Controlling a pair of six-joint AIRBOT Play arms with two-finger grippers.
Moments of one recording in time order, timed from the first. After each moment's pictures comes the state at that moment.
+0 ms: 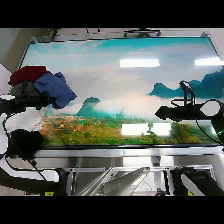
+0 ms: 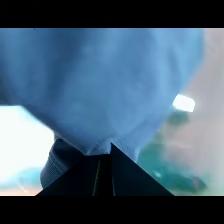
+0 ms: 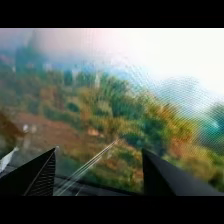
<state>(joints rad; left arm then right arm) 0.45 -1.61 1.18 0.72 -1.08 -1.06 0.02 -0.93 0.78 -1.09 1.10 1.49</state>
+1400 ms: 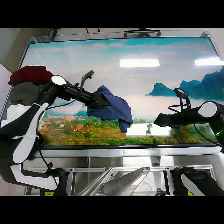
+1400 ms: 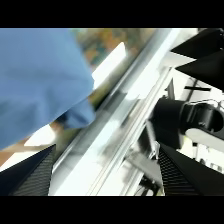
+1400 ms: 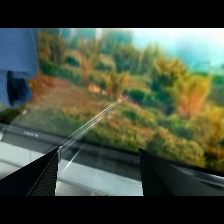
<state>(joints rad) -0.16 -1.60 1.31 0.59 -1.46 -1.16 0.05 -0.93 0.75 -1.09 1.23 1.49</state>
